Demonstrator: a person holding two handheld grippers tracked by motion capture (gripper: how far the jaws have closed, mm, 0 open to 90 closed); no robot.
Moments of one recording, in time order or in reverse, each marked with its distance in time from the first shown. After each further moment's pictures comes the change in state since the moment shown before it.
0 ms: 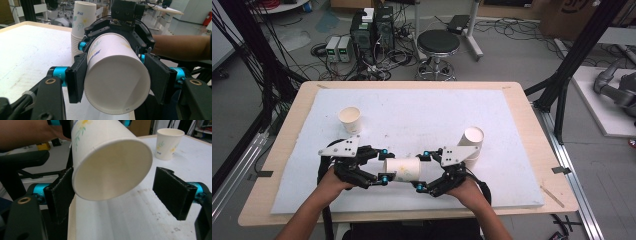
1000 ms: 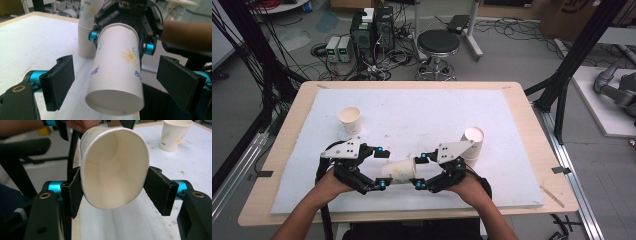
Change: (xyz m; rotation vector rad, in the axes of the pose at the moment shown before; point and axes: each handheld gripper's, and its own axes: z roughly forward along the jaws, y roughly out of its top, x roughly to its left) left arm -0.005 0.001 -0.001 0.091 0.072 -0.004; right arm 0.001 0.021 -0.002 0.145 0.009 -0.022
